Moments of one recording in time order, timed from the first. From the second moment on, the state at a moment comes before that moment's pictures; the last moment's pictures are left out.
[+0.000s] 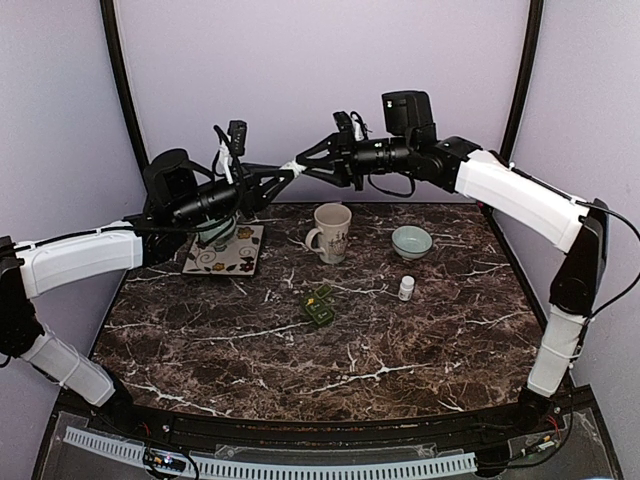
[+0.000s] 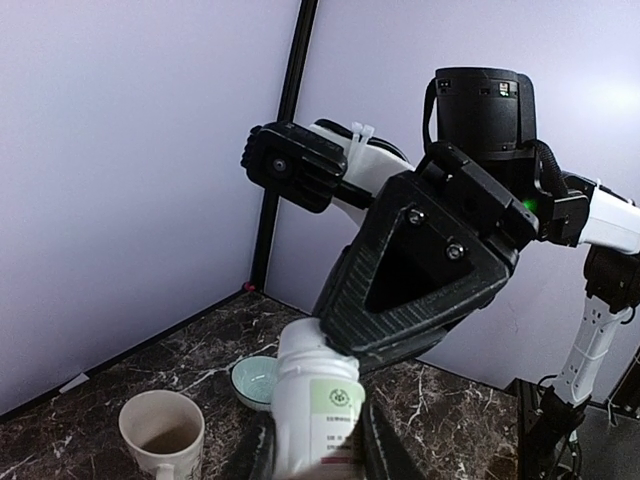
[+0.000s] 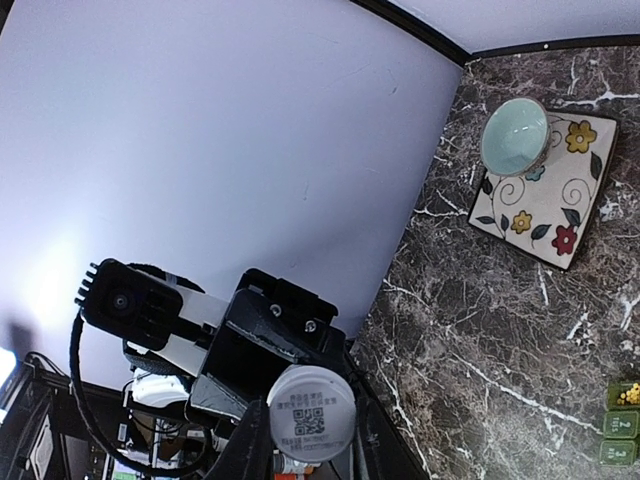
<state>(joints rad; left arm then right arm) -0.63 1.42 1.06 0.48 0.46 -0.26 0.74 1.83 1.85 -0.27 -0.66 0.99</state>
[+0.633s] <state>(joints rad) -0.72 1.42 1.08 0.29 0.23 0.06 0.74 1.87 1.90 -0.45 -0.63 1.01</state>
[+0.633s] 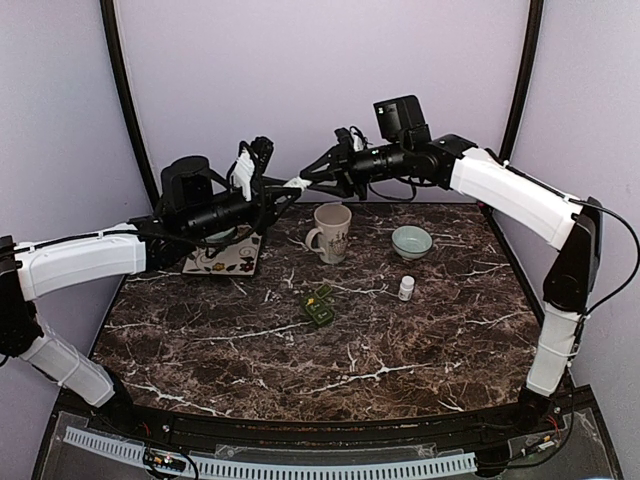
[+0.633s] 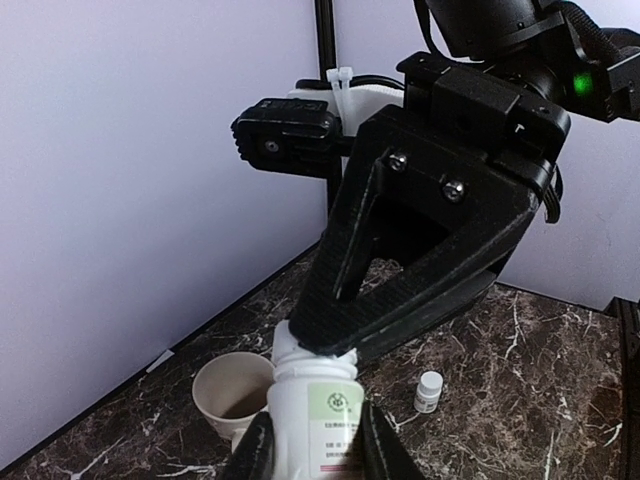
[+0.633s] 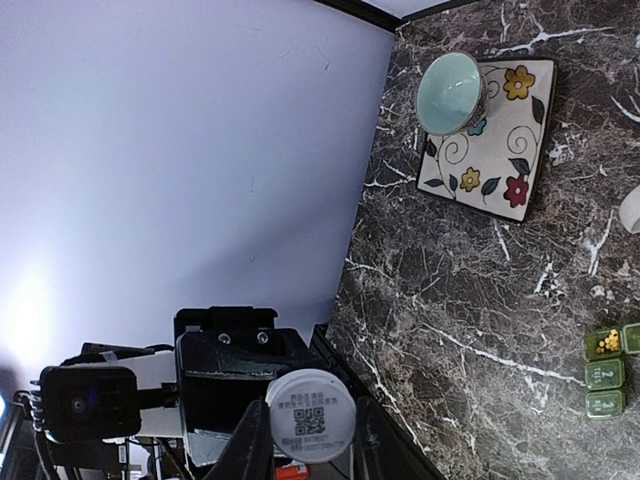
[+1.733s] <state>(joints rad) -0.88 1.34 0.82 0.65 0.00 0.20 0.80 1.87 1.91 -0.52 -0.62 0.98</state>
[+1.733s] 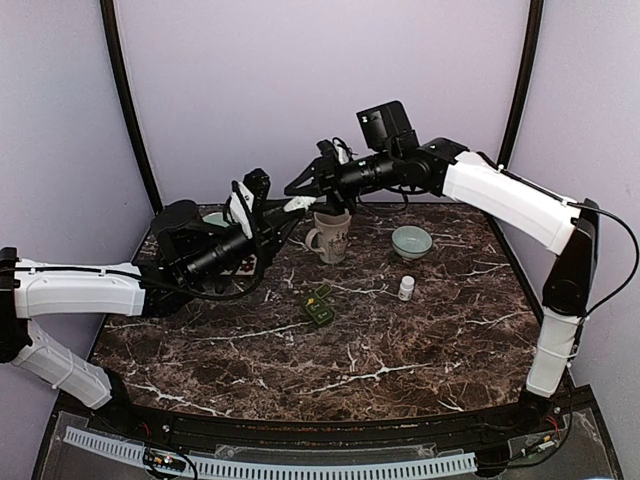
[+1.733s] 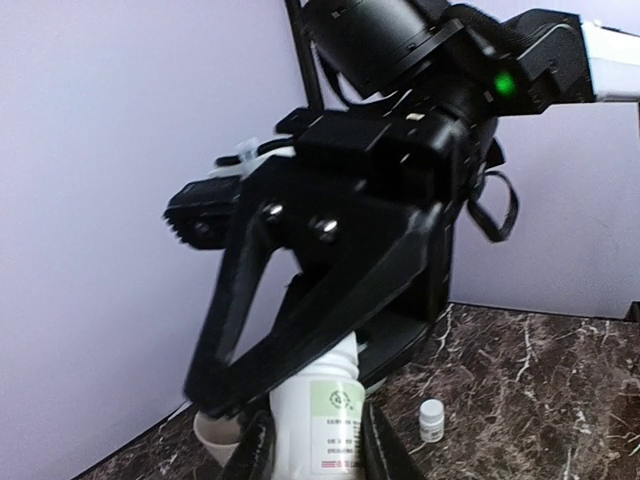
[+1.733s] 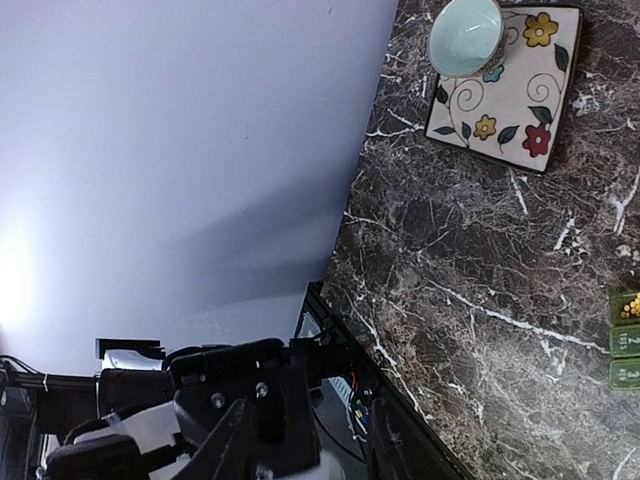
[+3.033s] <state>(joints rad) -0.91 1.29 0.78 0.69 0.04 0.18 0.82 1.77 1.84 -0.51 -0.54 0.91</state>
